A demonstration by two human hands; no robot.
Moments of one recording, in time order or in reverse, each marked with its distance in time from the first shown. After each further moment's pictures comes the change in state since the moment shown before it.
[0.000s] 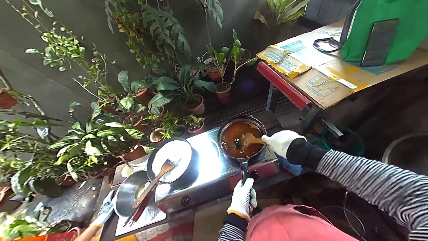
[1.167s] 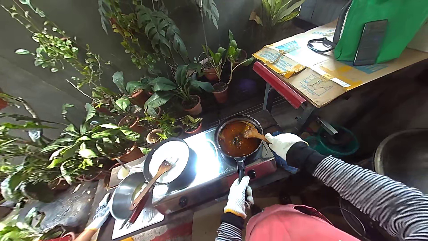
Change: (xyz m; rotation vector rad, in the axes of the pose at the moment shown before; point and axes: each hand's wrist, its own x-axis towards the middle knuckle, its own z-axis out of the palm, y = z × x) left_hand 0.002 -0.001 -0.005 -0.063 -0.009 0.018; right_hand -0.007 0.013 0.021 0.103 0.060 0.119
